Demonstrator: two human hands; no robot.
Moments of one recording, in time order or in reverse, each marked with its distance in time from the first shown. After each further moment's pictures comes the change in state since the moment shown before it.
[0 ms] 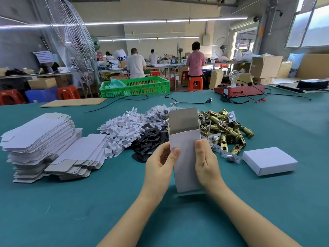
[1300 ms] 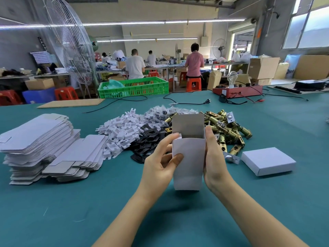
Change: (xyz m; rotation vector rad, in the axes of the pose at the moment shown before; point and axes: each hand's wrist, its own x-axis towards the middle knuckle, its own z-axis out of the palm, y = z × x) left_hand 0.005 0.003 -0.007 0.189 -0.110 0.128; right_hand 0.010 -0.035 -0.005 0.461 -0.050 0.316
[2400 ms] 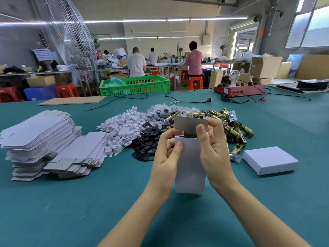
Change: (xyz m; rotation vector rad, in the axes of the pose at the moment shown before) left_hand 0.000 0.020 0.017 -0.386 0.034 -0.147; right_hand -0.008 -0.010 0.007 -0.183 -0.085 -0.518
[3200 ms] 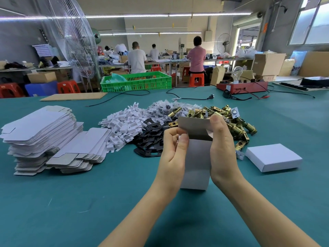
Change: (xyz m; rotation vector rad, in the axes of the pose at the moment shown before) left_hand -0.003 0.009 0.013 0.127 0.017 0.081; right_hand 0.001 -0.007 0.003 0.025 0.120 0.188
